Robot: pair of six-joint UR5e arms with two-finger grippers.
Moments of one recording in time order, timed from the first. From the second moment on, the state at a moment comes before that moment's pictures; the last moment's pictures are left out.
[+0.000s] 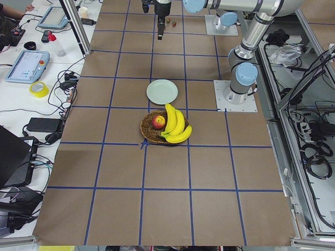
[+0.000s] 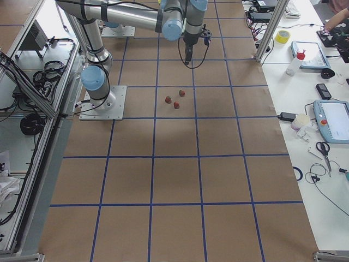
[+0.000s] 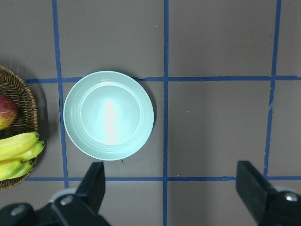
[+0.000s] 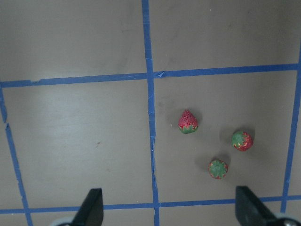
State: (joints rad) left arm -1.54 -1.48 -1.60 -1.53 1.58 0.02; right arm 1.50 -1.47 1.76 -1.75 -1.56 -0.02
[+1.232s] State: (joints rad) left arm -1.54 -1.48 -1.60 -1.53 1.58 0.02; right arm 1.42 -1.33 2.22 -2.47 -1.56 -0.11
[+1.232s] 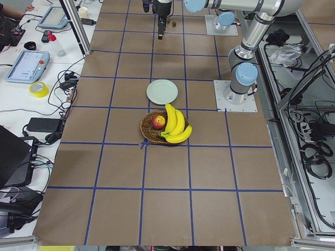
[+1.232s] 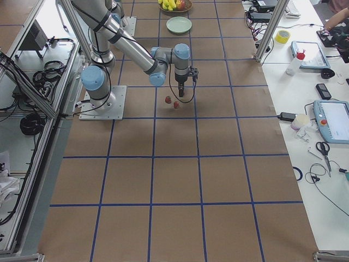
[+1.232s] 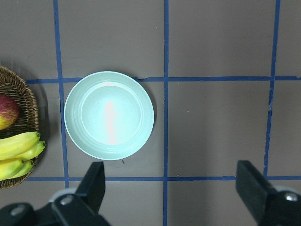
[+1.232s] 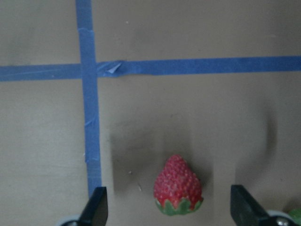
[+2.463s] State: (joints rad) left arm -1.54 -1.48 -1.60 -1.53 1.58 0.02; right arm 1.48 -1.35 2.17 -2.47 -1.54 0.02
